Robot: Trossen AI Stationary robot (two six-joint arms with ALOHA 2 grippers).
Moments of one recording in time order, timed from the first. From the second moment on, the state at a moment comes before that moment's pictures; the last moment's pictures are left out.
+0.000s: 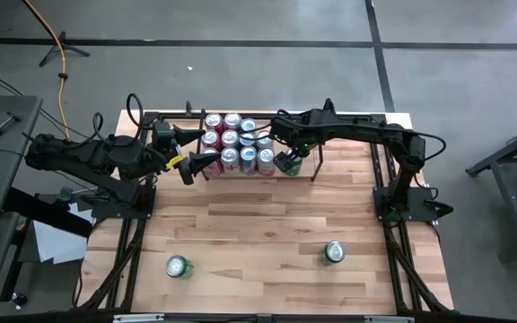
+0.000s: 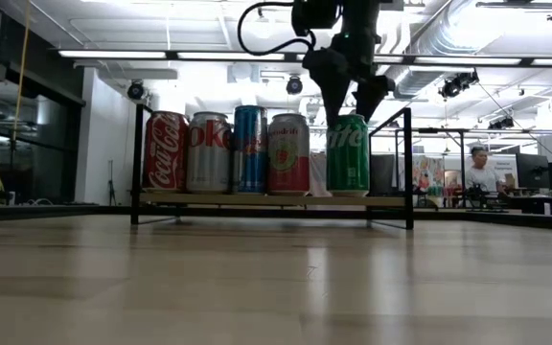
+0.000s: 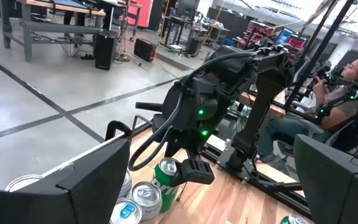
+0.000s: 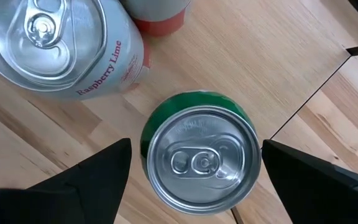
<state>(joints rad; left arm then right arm) -0.25 0.92 1.09 -0.29 -0.72 -0.39 -0.26 1.83 1.70 -1.25 0.12 0.55</state>
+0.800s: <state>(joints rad) -0.24 0.92 1.09 -0.29 -0.72 -0.39 -0.26 1.83 1.70 -1.21 0.10 0.34</state>
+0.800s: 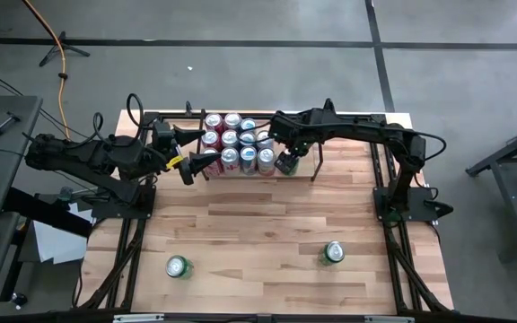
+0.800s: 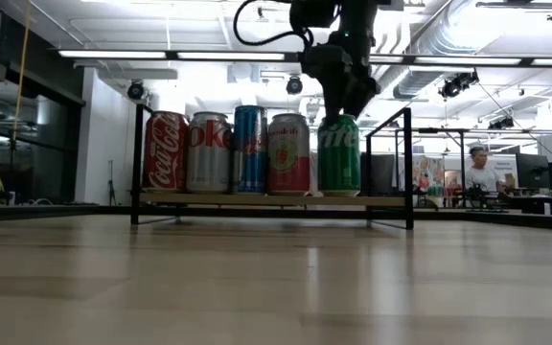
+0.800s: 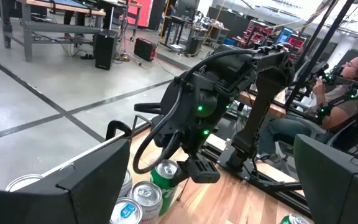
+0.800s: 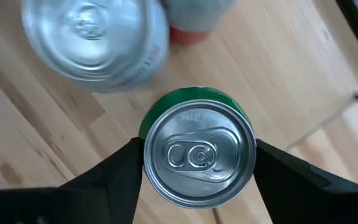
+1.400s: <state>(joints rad) -0.24 0.92 1.09 -0.29 -0.72 -0.39 -0.26 1.83 1.70 -1.16 0.09 -0.11</state>
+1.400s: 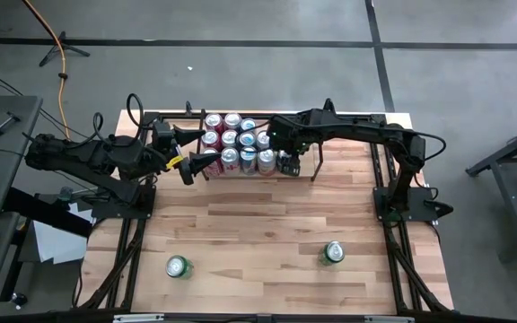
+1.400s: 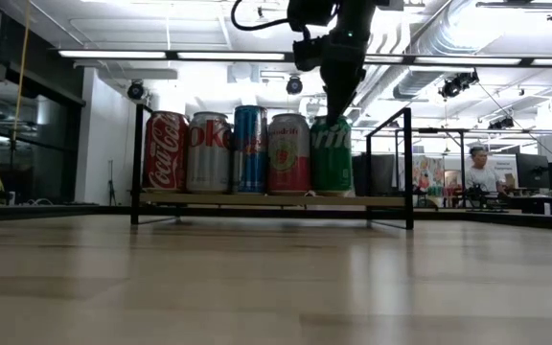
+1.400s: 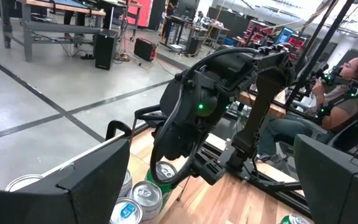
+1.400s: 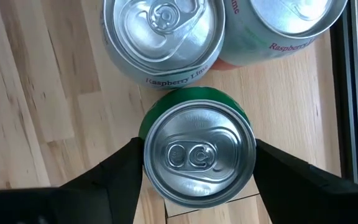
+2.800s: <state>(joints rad) -0.24 0.92 1.09 -0.29 -0.72 -0.39 -0.26 1.83 1.70 -1.15 0.09 -0.11</state>
